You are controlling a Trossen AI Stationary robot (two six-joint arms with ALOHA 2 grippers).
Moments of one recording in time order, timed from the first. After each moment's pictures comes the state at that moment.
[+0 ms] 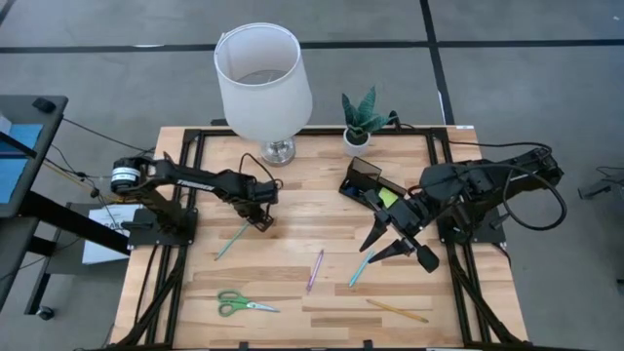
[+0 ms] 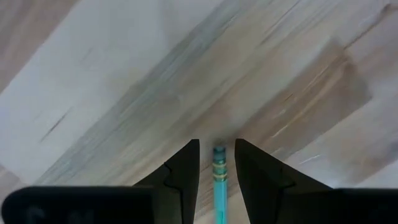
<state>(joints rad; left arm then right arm) 0.16 1.58 0.81 -0.73 -0.01 -0.70 0.35 1.27 1.48 -0.48 -0.31 0.05</state>
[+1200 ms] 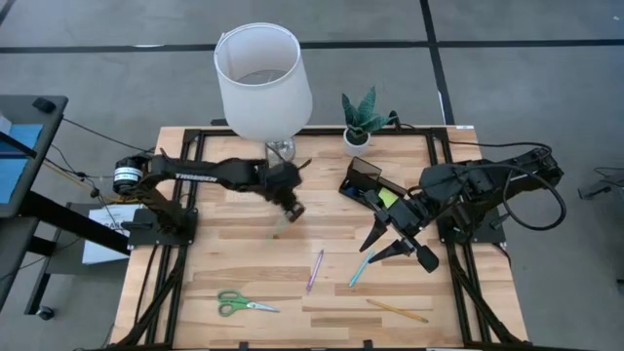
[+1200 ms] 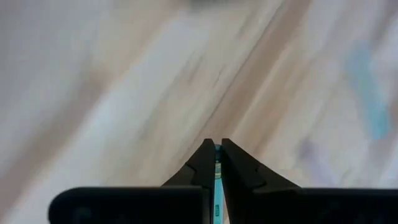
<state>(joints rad) 0.14 1.60 1.15 -0.51 0.02 -0.51 0.35 1.27 1.48 -0.49 -0.31 0.04</state>
